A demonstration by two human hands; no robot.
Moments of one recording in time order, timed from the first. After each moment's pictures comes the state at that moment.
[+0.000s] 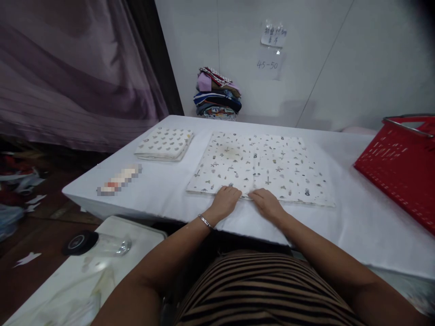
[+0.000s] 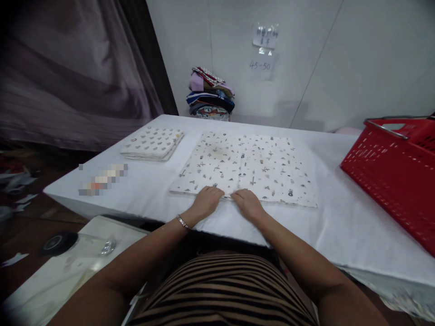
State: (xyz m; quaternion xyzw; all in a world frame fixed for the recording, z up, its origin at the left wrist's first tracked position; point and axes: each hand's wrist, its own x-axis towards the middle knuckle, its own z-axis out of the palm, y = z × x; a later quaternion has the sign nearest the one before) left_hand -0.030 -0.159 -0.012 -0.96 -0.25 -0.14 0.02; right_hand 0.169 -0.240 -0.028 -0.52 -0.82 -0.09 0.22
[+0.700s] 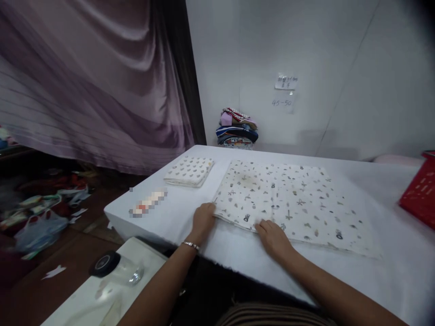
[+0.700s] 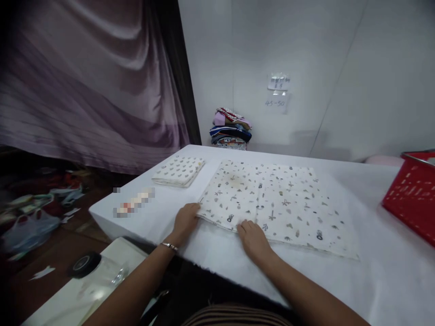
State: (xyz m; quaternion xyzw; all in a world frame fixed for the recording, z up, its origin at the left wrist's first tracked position) left_hand -0.127 -0.108 0.014 -0.83 -0.55 -0.11 0.01; right_hand 0.123 -0.215 -0.036 -0.56 -0.81 -0.14 0.14
